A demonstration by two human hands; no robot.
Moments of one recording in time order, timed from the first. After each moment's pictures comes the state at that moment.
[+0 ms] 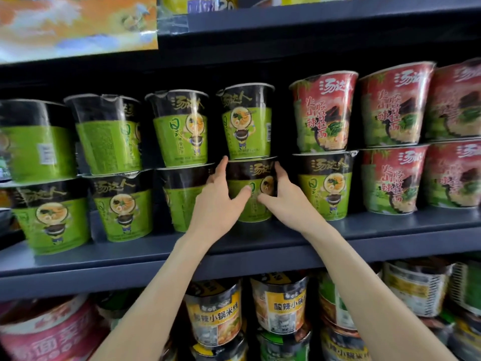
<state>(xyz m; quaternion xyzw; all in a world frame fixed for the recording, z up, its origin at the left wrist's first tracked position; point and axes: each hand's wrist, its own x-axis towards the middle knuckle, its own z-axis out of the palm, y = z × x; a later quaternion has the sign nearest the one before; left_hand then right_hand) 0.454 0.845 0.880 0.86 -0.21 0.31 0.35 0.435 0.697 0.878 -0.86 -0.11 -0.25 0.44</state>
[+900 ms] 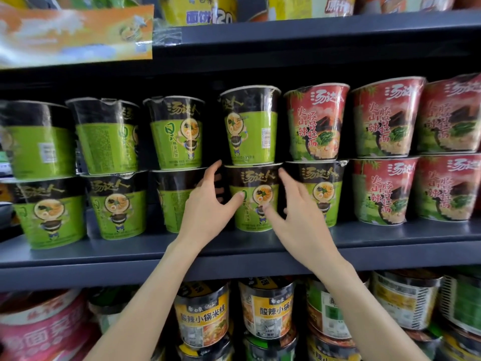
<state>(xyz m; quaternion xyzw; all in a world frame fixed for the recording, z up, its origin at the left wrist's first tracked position) 0.447 0.842 0.878 0.81 -0.22 0.34 0.43 0.396 0.680 0.858 -0.85 -0.13 -0.39 0.33</state>
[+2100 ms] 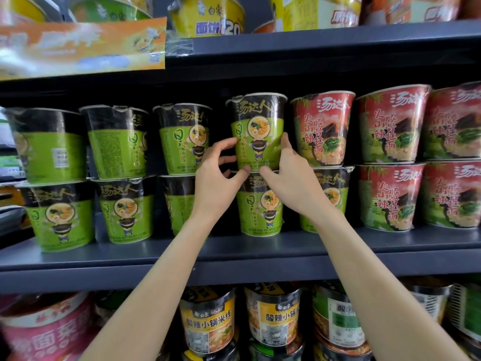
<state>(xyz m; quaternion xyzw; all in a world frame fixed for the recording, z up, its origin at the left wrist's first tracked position) 0.451 0.832 0.916 0.70 -0.29 0.39 0.52 0.425 0.691 0.927 -0.86 -0.13 -0.39 0.30</state>
